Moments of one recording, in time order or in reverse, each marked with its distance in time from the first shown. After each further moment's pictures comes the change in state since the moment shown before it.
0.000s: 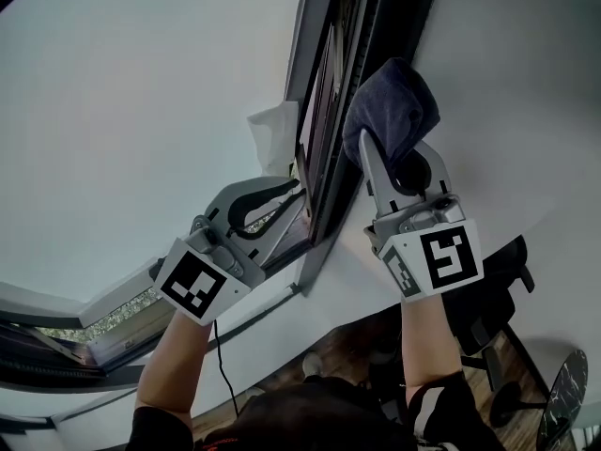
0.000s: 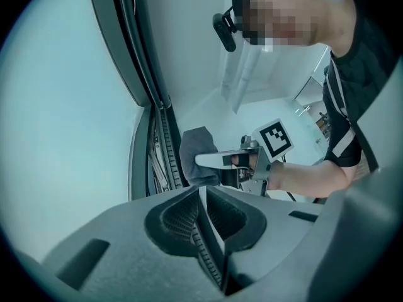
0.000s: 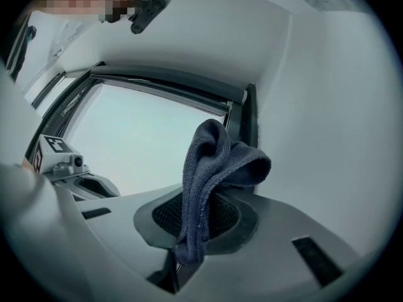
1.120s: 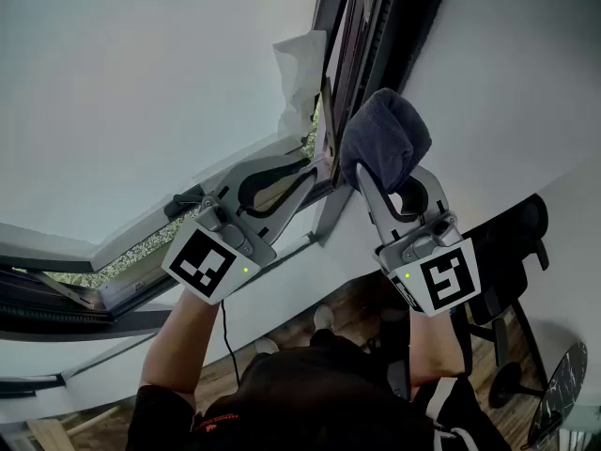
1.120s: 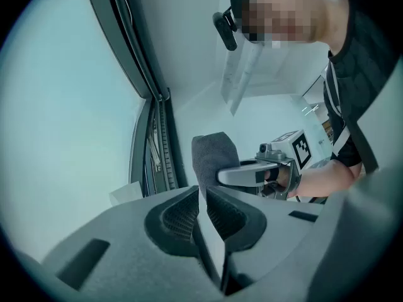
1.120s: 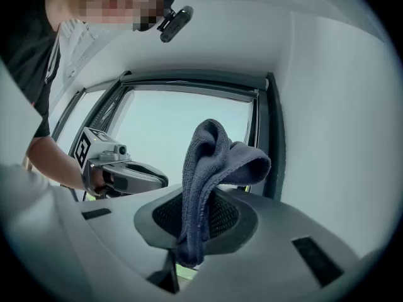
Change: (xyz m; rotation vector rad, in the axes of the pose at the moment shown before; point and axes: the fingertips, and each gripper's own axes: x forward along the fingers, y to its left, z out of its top) left arm -0.047 -0.049 -0.029 -0.073 0.095 0.030; right arm -0.082 0.095 -0.054 0.060 0.070 0.229
